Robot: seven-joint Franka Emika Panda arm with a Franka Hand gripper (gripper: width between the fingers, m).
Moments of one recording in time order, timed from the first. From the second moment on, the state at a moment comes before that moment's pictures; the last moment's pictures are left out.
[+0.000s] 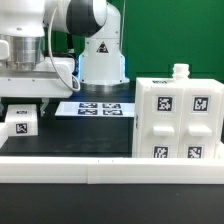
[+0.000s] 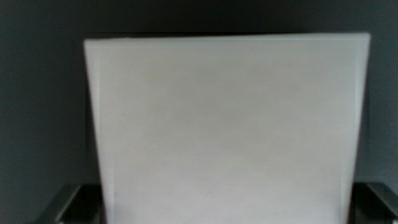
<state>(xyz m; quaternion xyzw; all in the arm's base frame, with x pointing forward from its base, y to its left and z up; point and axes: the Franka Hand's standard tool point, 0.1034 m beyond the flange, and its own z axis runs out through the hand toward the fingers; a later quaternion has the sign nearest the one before) 0.405 -0.190 0.012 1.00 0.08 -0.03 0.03</state>
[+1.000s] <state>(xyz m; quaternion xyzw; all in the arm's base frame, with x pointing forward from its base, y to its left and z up) 0.460 -0.078 0.110 1.00 -0.04 0.00 0.00</state>
